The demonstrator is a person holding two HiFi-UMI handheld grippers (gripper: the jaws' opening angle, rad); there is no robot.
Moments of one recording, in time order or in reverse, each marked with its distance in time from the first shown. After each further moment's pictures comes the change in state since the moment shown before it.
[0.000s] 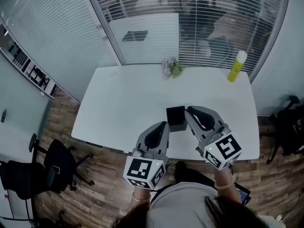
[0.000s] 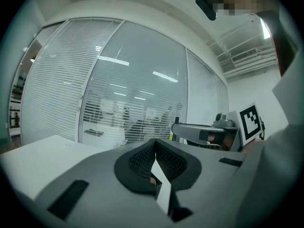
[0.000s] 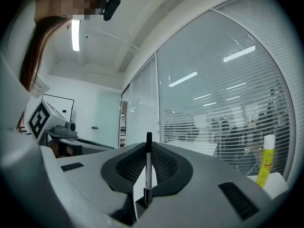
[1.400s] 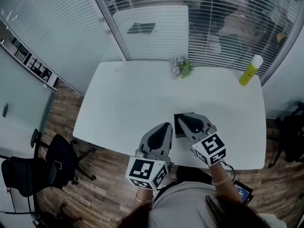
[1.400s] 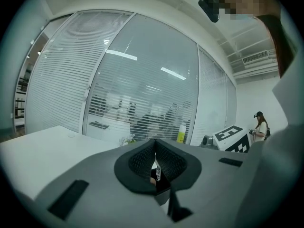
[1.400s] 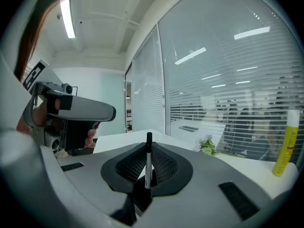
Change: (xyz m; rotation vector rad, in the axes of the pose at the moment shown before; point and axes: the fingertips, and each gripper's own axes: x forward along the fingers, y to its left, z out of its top) left arm 0.032 0.048 -0.020 -0.080 0.045 0.055; right arm 0.079 -0.002 -0.109 0.022 0.255 0.093
